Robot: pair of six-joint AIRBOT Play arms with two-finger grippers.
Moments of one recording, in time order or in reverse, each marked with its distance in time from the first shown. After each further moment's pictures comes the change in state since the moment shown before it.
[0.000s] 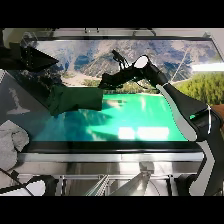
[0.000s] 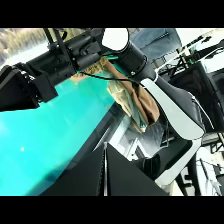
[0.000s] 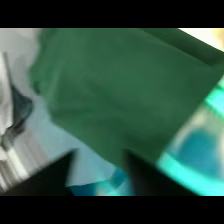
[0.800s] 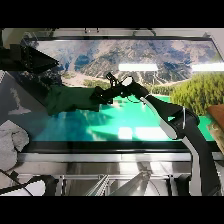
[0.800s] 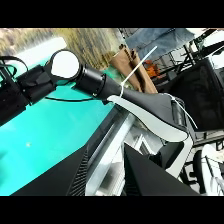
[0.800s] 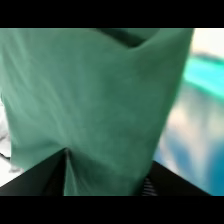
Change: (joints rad) left arm 0.000 0.007 0.000 0.022 -0.004 0.002; right arm 0.100 -0.188 -0.026 0.247 -0.167 0.084
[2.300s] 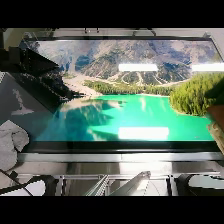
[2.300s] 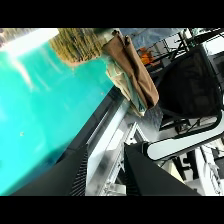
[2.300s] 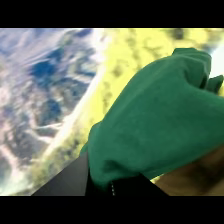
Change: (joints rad) left arm 0.000 0.000 0.000 0.002 -0.056 0.000; right arm -1.296 0.728 0.001 -0.694 0.422 0.162
